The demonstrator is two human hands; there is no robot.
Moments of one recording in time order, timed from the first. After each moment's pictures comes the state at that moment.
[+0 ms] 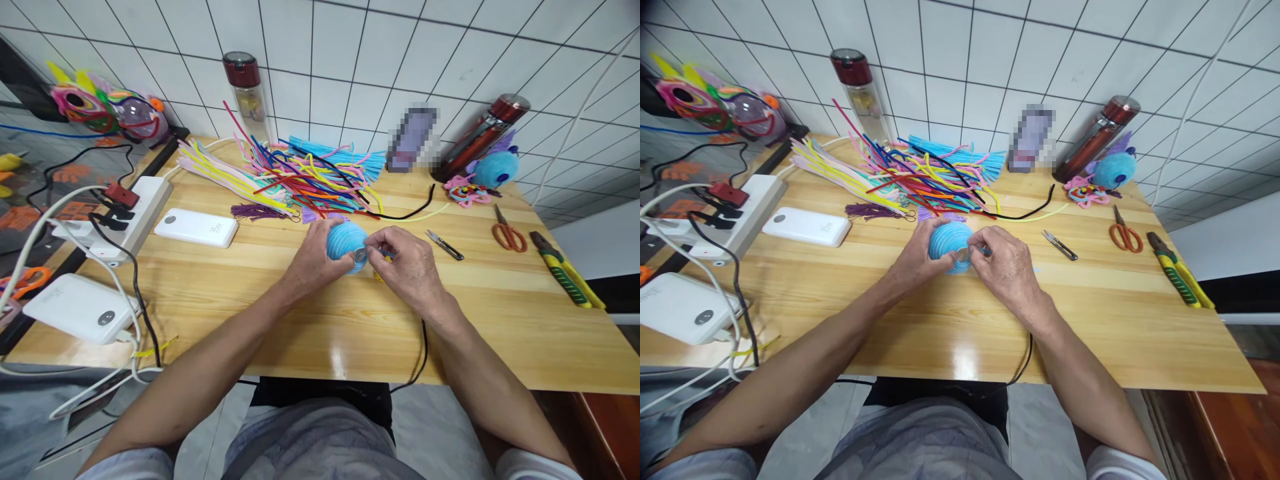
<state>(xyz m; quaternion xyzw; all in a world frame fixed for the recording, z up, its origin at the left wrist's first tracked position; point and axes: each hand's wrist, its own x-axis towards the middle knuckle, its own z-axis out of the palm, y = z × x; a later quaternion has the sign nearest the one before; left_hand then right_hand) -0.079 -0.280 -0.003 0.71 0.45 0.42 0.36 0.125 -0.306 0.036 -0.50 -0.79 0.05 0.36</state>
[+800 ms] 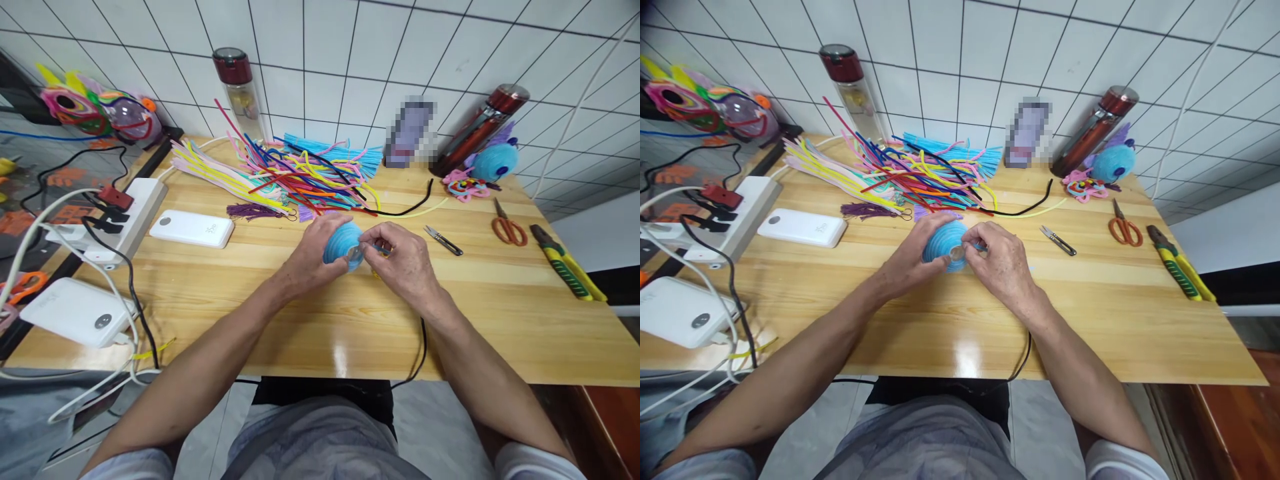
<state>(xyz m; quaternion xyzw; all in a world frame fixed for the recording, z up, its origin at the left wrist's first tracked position) -0.097 -0.275 0.004 0.80 0.33 0.36 0.34 0.121 -0.306 0.038 -0.53 -0.76 0.11 0.36</state>
